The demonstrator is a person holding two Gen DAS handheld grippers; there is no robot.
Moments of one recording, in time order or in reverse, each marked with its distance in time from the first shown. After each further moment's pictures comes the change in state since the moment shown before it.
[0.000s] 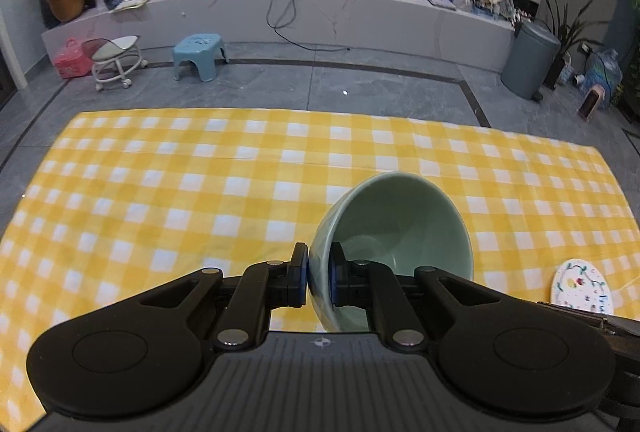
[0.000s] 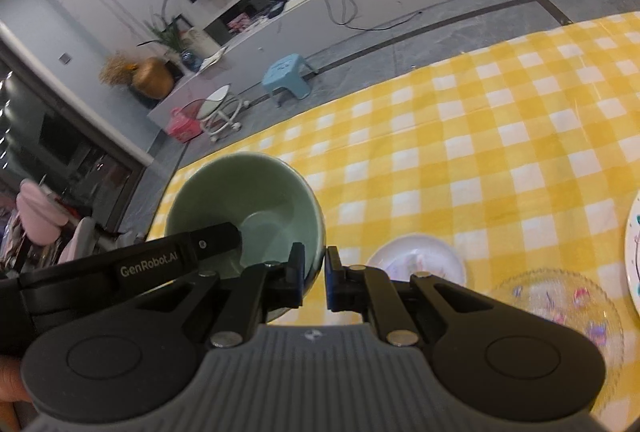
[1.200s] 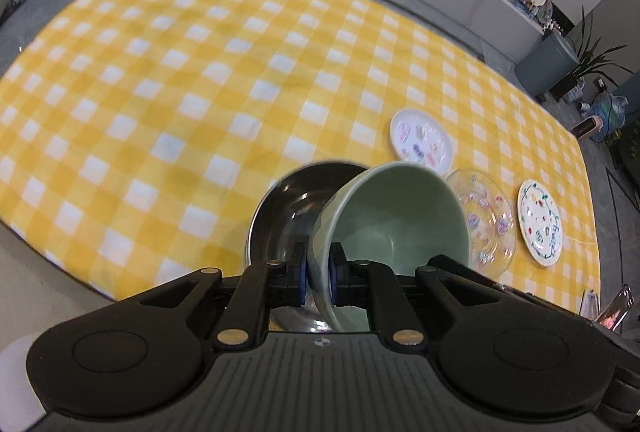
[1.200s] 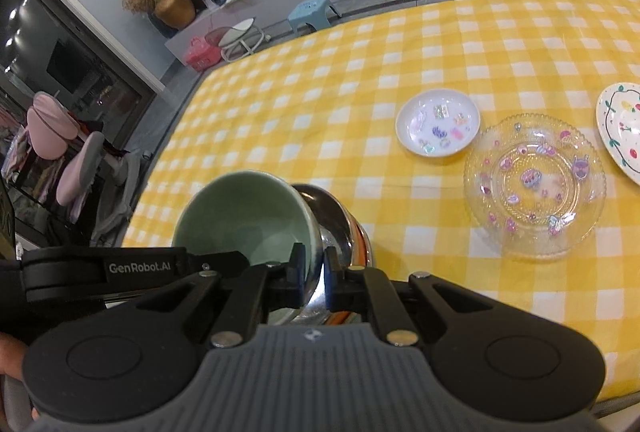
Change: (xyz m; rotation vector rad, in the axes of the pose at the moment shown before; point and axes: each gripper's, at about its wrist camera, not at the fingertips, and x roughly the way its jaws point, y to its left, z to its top) left arm -0.065 0.072 -0.136 -0.314 0.241 -0.102; right arm -0.072 0.047 -0.126 -0.129 0.147 -0.033
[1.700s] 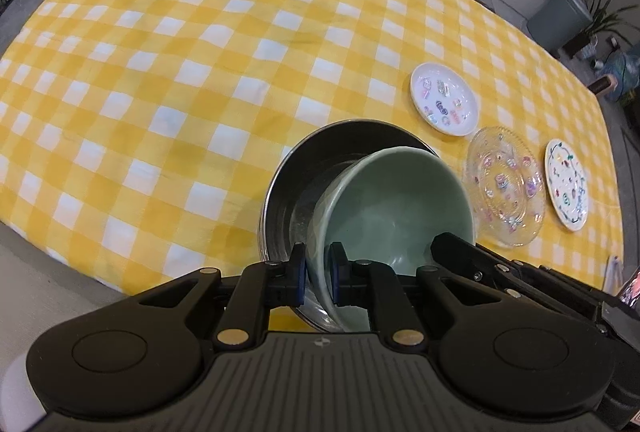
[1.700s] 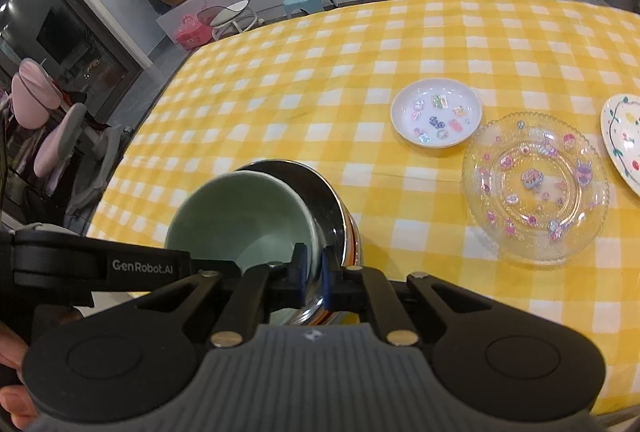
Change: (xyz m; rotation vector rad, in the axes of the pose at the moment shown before) left arm 0.022 -0.001 0.004 0.064 0.114 0.055; right arm 0.025 0.006 -0.008 -0.083 0.027 -0.070
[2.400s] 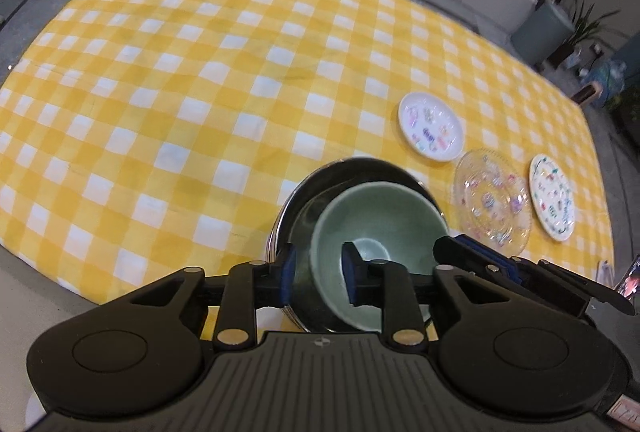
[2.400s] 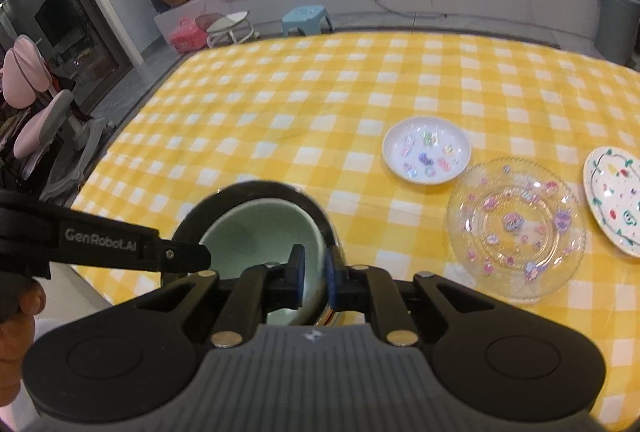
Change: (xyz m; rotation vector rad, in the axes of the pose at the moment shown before) left arm -0.023 0.007 0.002 0.025 -0.099 -0.040; right arm -0.007 0.010 0.001 -0.106 -0.082 -0.088
